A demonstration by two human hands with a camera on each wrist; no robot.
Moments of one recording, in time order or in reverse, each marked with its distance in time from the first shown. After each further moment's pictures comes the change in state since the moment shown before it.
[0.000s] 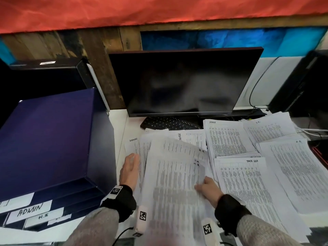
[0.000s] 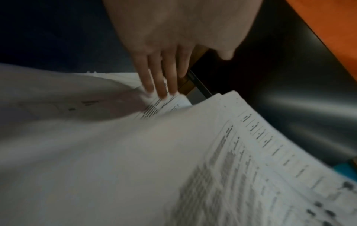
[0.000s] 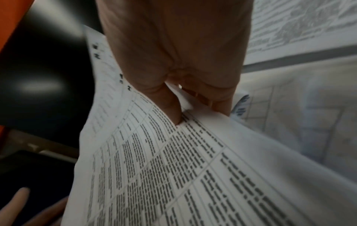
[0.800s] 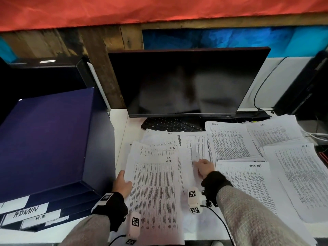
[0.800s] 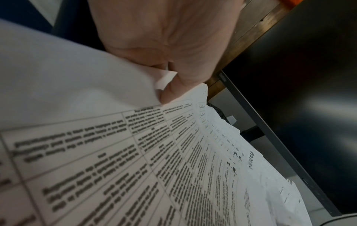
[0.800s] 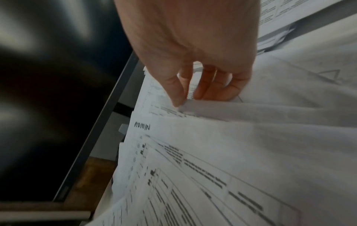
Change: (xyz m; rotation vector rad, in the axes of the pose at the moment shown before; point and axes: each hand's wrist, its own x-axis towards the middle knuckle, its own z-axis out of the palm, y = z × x) left_hand 0.001 -0.026 -0.013 0.225 -0.072 -0.247; right_hand 0.098 -0.021 -0.006 0.159 0.311 0.098
